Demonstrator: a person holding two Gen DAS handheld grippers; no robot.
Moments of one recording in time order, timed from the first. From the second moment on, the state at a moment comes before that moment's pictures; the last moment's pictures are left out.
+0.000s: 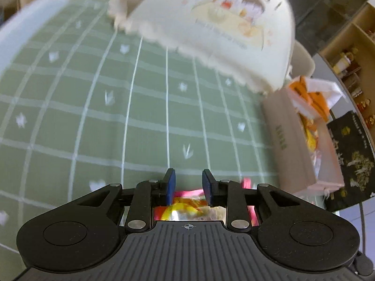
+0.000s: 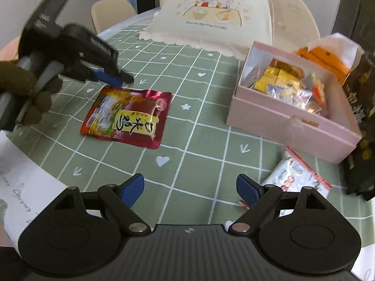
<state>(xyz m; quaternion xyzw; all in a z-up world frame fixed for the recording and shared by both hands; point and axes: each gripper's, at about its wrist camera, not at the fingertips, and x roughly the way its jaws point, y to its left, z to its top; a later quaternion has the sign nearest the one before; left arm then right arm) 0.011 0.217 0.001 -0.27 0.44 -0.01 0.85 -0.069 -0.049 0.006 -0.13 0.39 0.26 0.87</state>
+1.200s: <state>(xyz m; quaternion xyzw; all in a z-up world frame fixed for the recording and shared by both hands) 0.012 0.113 0.005 -0.21 0.46 -0.09 0.86 -0.044 -0.126 -0.011 -0.02 0.41 0.12 0.90</state>
